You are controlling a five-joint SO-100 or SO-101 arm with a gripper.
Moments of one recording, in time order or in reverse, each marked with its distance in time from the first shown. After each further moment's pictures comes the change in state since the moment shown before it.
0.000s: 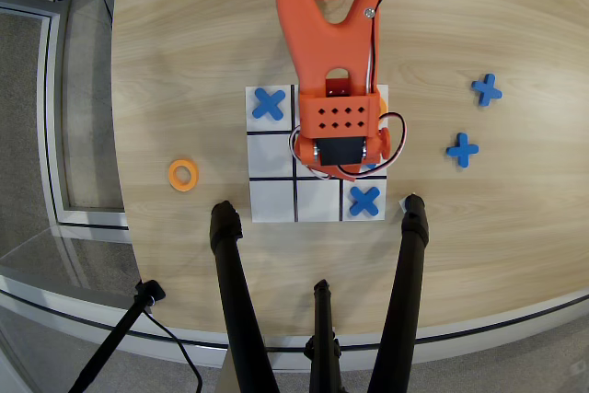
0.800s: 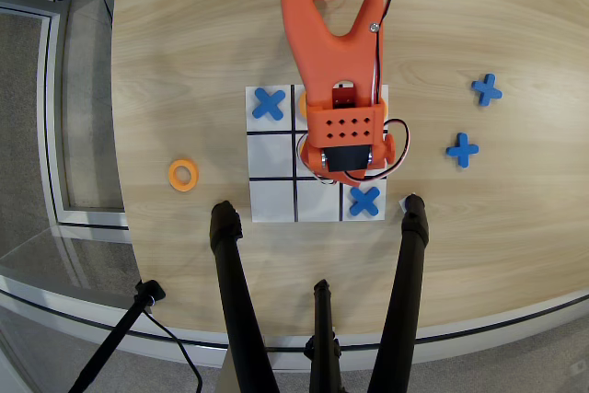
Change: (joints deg) arm -1.4 -4.9 -2.5 -2.6 1.4
